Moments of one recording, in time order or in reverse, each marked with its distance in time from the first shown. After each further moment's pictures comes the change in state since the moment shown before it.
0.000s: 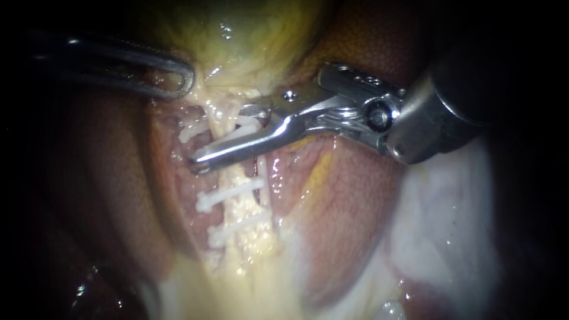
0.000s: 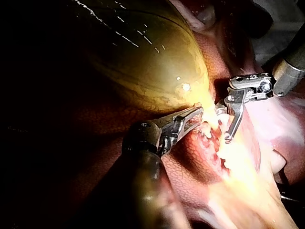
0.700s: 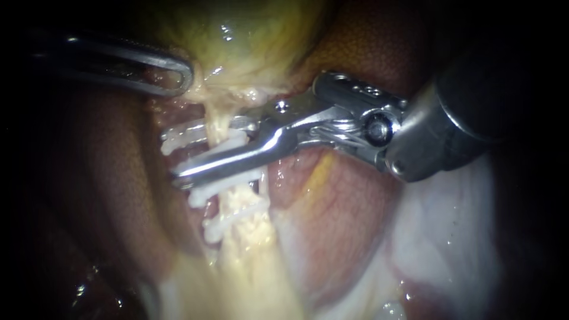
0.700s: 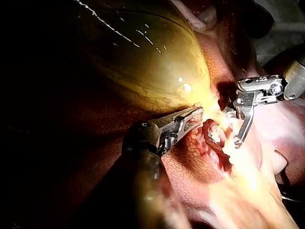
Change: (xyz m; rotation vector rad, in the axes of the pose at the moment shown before) right arm 0.001 -0.002 0.002 -0.037 0.035 0.015; left arm 0.000 0.000 0.000 -0.002 -0.001 0.001
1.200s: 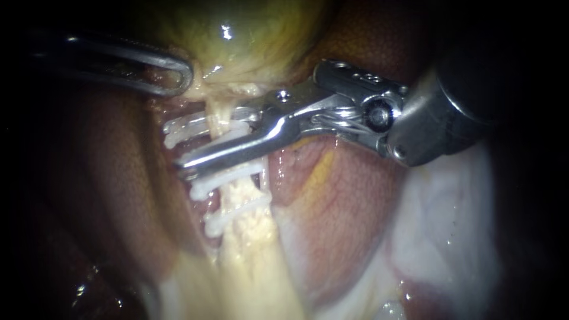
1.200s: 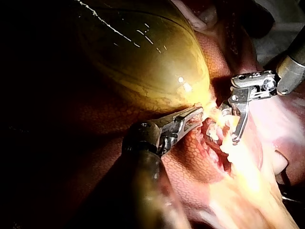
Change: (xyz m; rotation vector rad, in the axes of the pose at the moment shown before) right arm 0.001 0.003 -0.003 -0.075 0.031 0.001; left arm 0.000 0.000 0.000 -0.002 -0.001 0.000
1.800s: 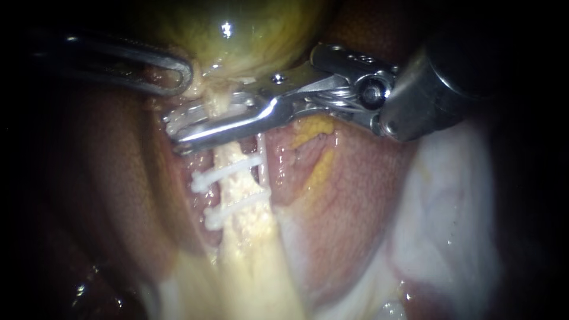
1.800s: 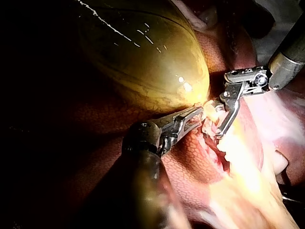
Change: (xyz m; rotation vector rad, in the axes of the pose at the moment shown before) right arm 0.000 0.002 -0.001 -0.055 0.023 0.025; left arm 0.000 0.000 0.000 0.000 0.000 0.000
